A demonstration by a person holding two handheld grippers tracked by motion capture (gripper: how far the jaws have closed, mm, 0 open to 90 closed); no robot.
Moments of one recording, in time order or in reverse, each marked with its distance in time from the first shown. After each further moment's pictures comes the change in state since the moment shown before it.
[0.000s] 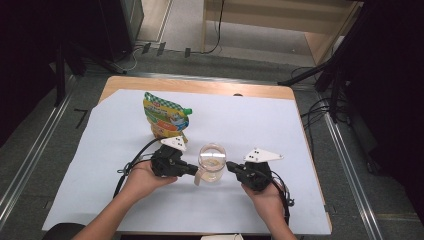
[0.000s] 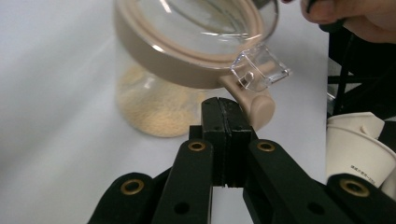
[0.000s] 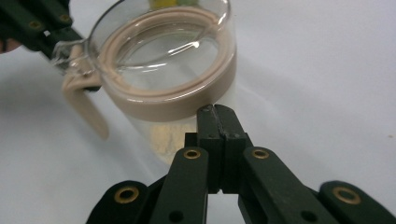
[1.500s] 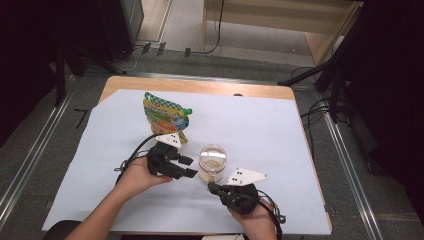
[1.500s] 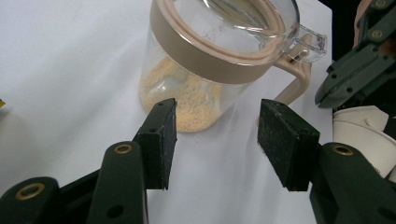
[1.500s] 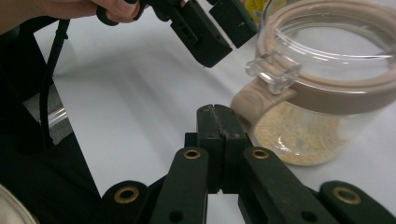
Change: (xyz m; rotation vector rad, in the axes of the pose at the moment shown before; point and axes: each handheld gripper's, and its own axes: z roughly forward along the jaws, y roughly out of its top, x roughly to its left) left arm 0.015 -0.004 -0.011 -0.019 0.002 0.006; right arm 0.066 -0.009 -0.008 0.025 0.152 -0.070
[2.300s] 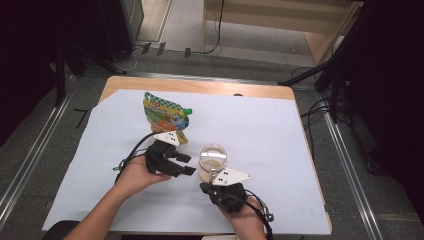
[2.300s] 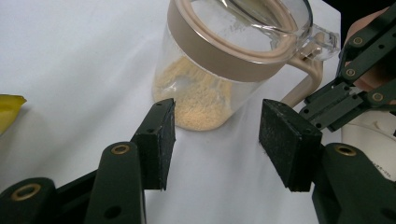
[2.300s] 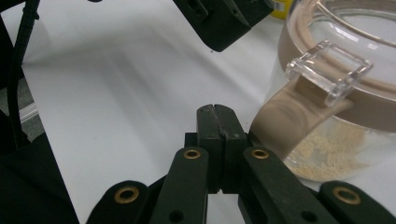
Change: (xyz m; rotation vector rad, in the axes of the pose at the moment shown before) left arm 0.004 -0.001 -0.004 -0.006 0.026 -0.002; right arm 0.007 0.000 0.030 0.040 -0.047 -0.034
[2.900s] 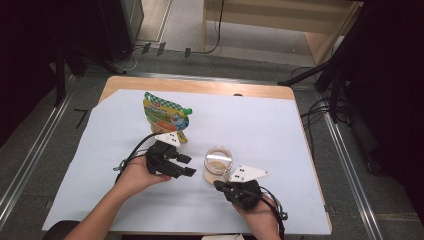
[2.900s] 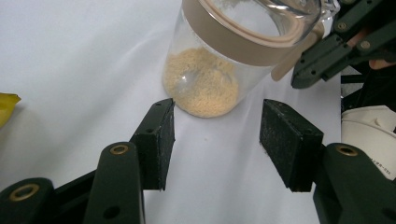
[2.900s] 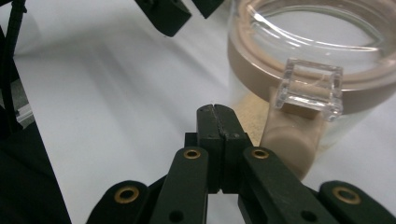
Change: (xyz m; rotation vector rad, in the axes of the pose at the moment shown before) left arm -0.001 0.000 0.001 0.015 -0.001 0.007; right arm -0.029 -0.011 -0.023 0.005 0.002 0.019
